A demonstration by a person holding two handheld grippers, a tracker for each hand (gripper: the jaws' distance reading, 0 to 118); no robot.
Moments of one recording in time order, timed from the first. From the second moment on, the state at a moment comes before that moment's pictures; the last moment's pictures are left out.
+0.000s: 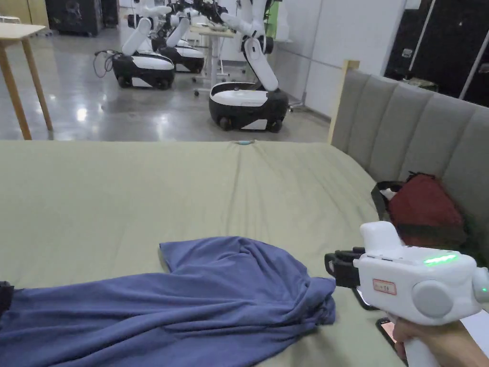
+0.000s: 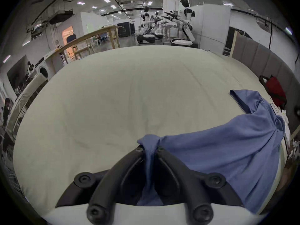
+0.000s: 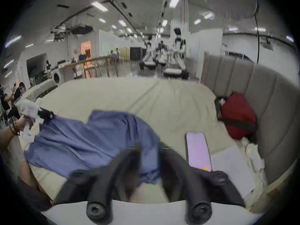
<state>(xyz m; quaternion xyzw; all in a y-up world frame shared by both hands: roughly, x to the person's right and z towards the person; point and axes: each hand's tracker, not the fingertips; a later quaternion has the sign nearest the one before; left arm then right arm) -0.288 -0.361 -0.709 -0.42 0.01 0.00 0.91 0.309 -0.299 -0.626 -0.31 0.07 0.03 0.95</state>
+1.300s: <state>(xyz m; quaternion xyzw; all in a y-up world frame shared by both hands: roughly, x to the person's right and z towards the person) -0.292 -0.094 -0.699 -0.12 0.01 0.06 0.99 0.173 -0.097 -0.673 -0.07 0.20 0.06 0.98</state>
